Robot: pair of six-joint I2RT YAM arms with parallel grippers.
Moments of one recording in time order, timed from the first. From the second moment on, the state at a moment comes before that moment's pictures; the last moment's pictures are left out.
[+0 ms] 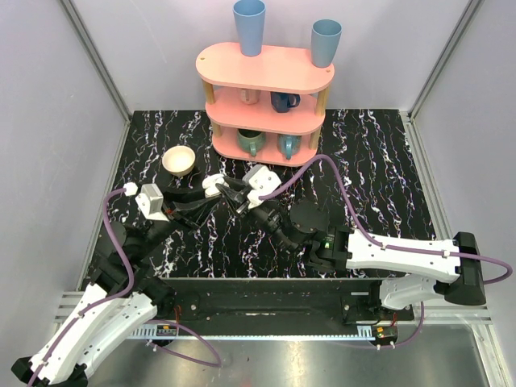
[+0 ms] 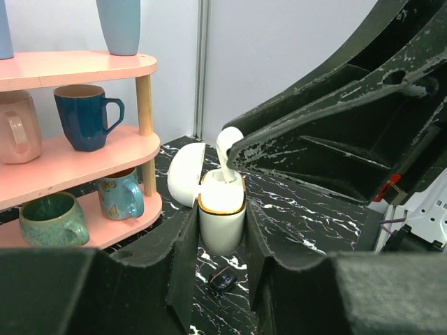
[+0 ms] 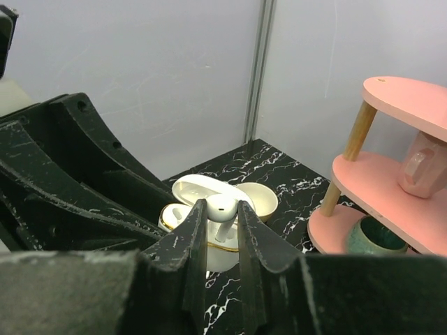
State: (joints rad) left arm -0.60 0.42 0.63 0.13 0.31 -0.21; right arm 1.36 1.31 1.16 0.42 0.50 -0.19
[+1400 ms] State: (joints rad) left arm -0.60 0.41 0.61 0.13 0.32 -0.22; right arm 1.36 1.30 1.17 0.38 0.49 -0.24
